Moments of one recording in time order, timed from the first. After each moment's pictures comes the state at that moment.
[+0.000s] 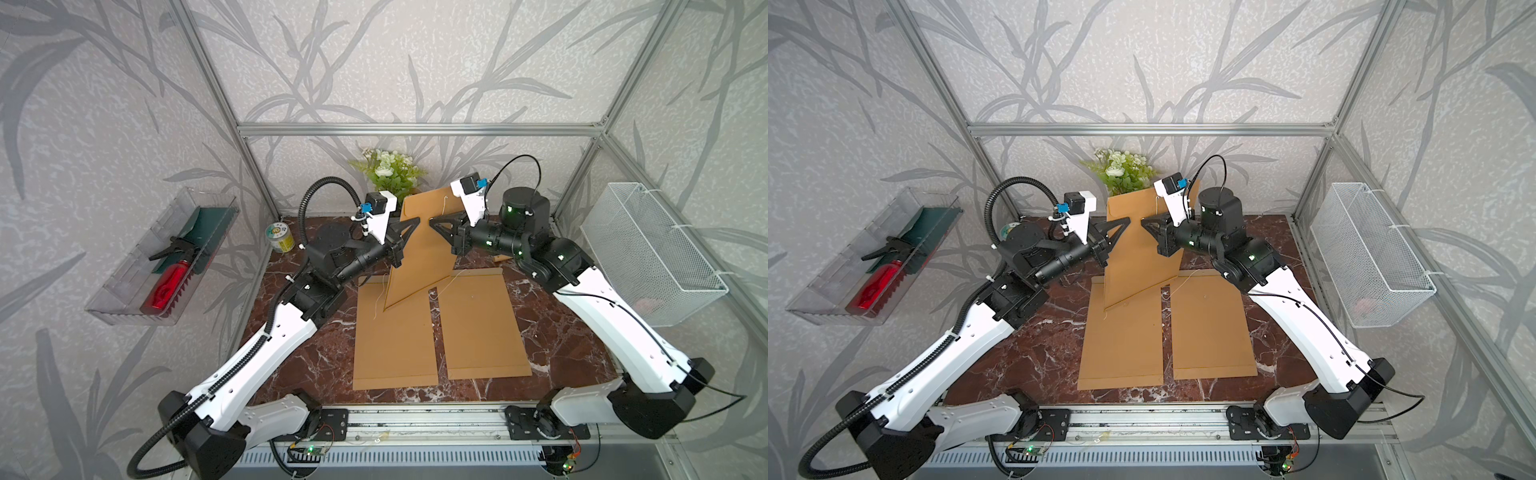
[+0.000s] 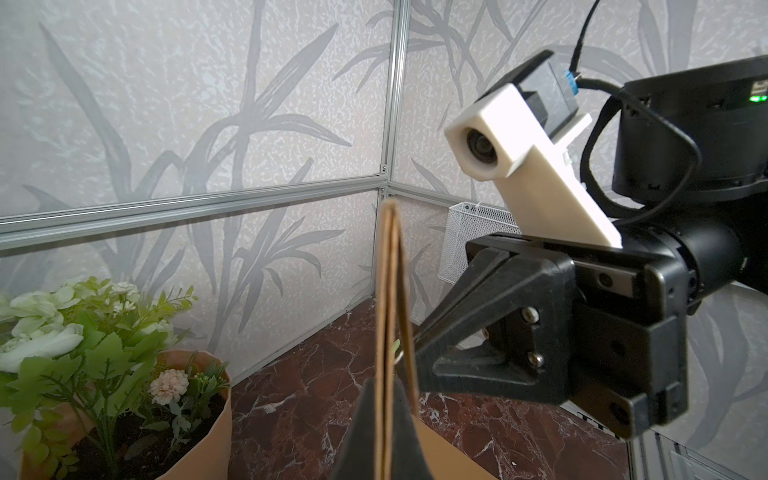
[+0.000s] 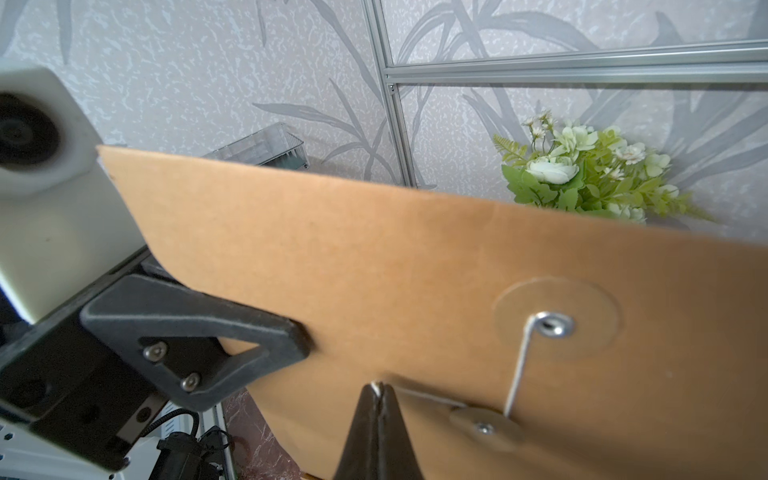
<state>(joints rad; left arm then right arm) -0.60 1.16 1.21 0.07 0.28 -0.13 0.63 1.39 1.62 -0.48 -0.38 0.20</state>
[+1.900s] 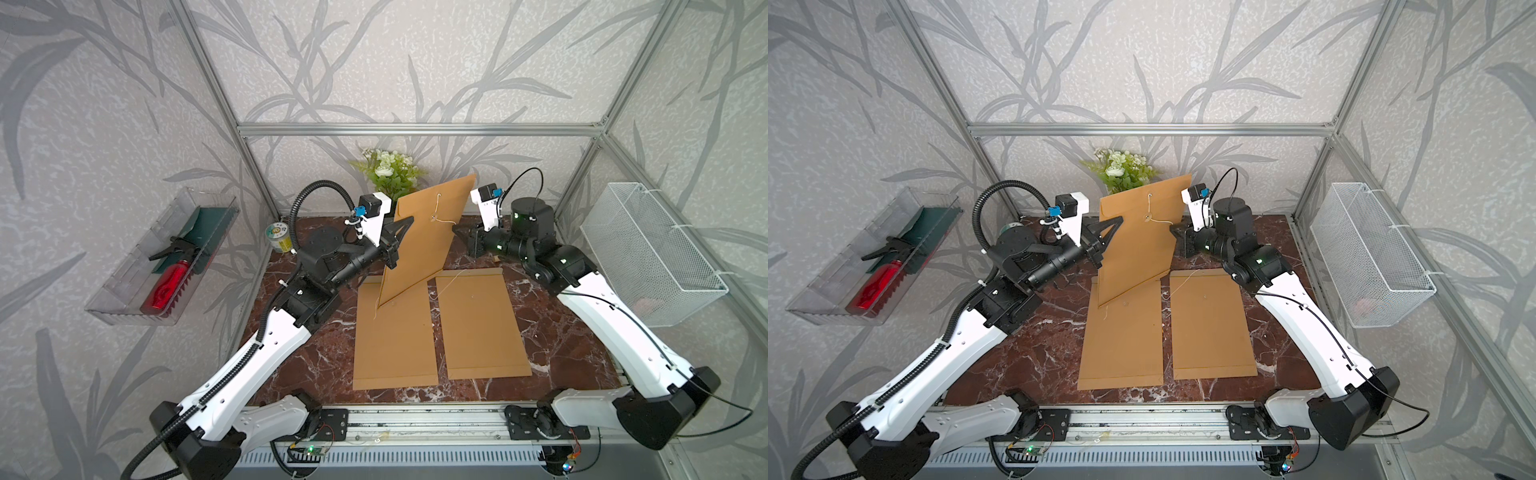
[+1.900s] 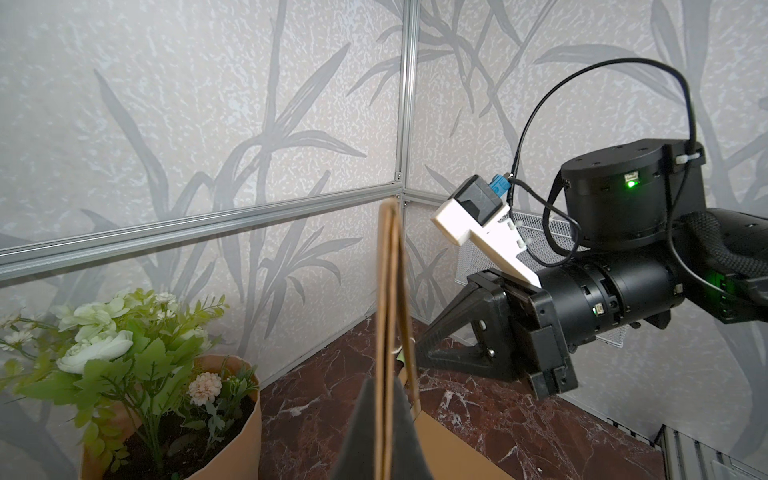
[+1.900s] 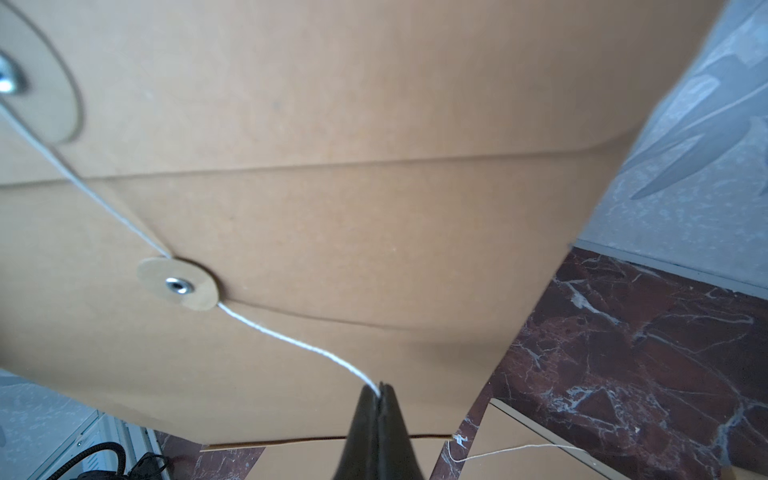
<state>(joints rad) -0.60 1.11 1.20 0.03 0.24 -0.06 0.50 1.33 1.47 -0.49 -0.29 0.22</state>
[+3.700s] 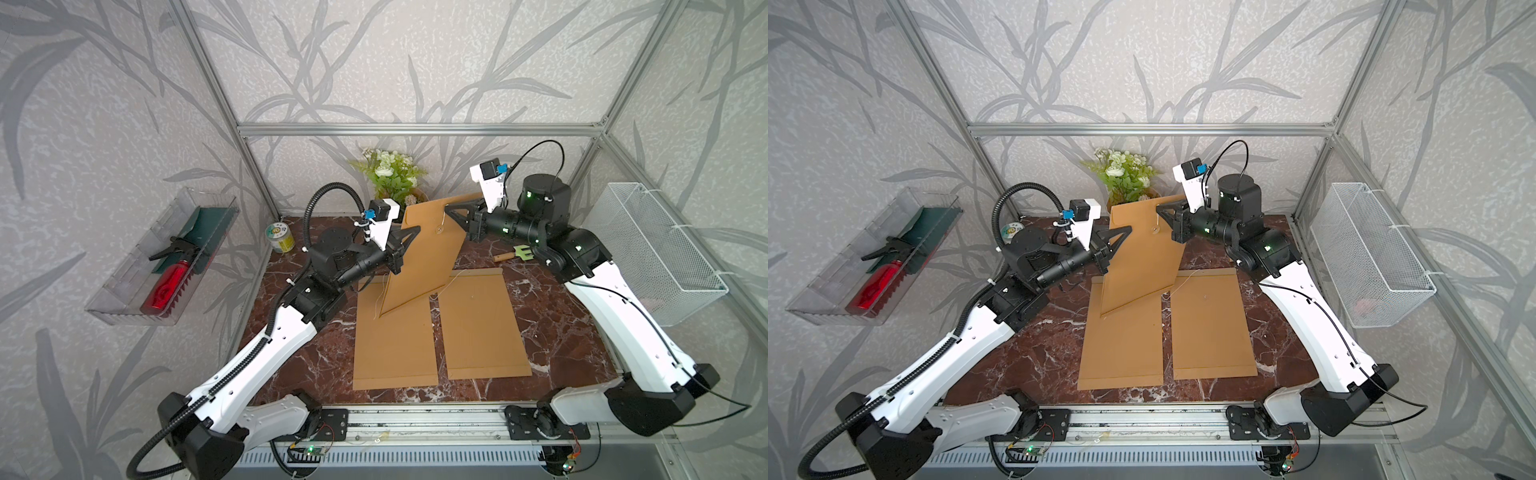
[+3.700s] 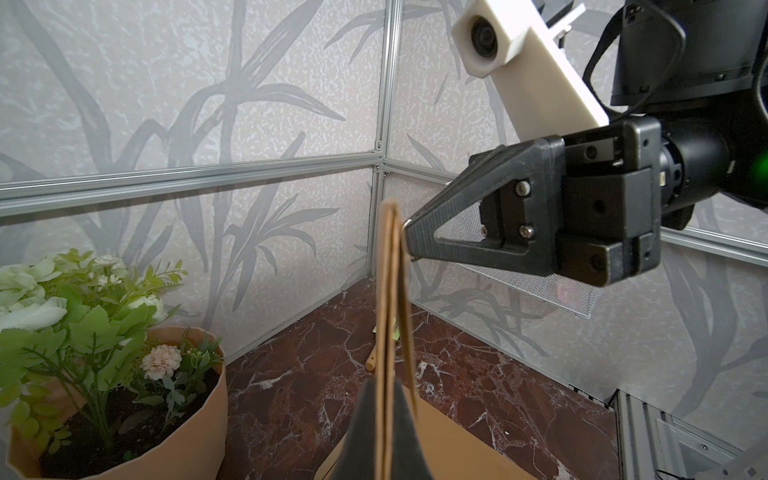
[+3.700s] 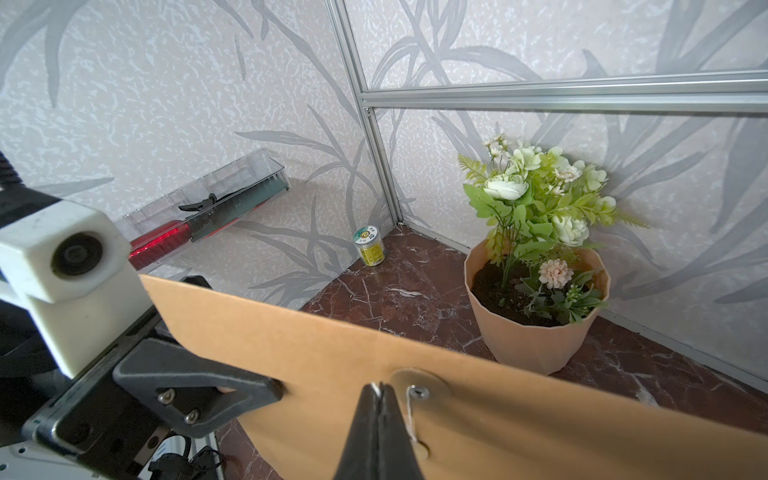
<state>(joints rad) -0.60 1.15 1.17 0.04 0.32 -0.11 0.53 1.40 1.73 -0.54 -0.44 0.21</state>
